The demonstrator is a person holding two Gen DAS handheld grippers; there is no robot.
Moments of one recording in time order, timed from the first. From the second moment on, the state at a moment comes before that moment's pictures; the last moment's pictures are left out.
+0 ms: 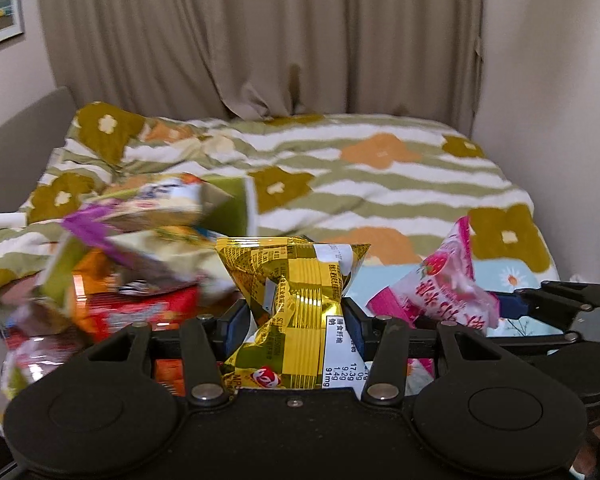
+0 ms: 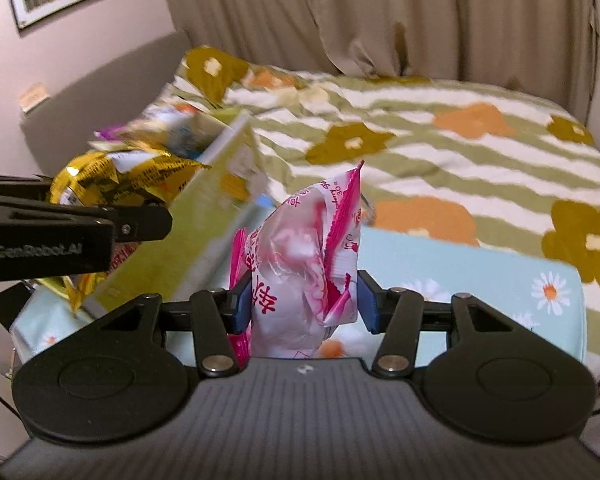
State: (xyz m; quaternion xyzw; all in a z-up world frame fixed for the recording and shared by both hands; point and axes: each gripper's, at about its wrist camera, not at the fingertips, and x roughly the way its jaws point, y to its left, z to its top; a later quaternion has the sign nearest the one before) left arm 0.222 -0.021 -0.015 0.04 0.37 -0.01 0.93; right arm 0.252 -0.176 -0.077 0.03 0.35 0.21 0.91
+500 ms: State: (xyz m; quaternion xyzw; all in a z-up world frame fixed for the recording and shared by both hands) left arm 0.195 0.108 0.037 0.00 0.32 -0.02 0.95; right arm 0.226 -0.071 0.015 0.06 0.30 0.22 0.93
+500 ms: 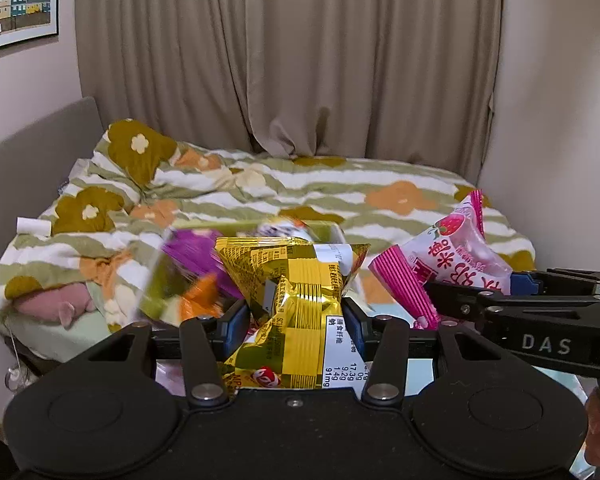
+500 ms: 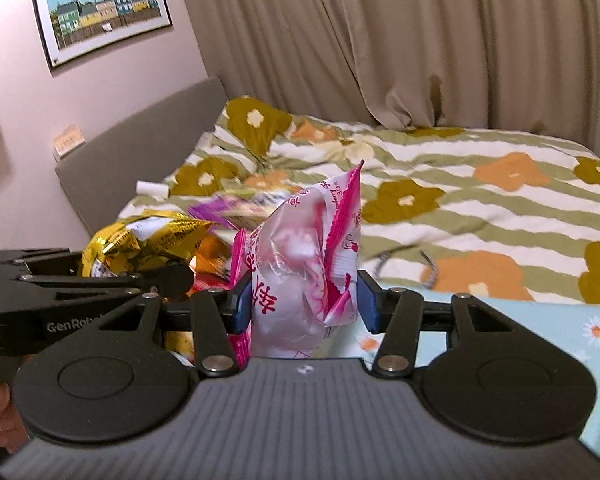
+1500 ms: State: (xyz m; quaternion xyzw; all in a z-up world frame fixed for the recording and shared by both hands) left arm 0.235 0.238 0.019 -0.03 0.35 -0.03 0.94; right arm 0.277 0.048 0.044 0.07 0.29 0.16 0.94
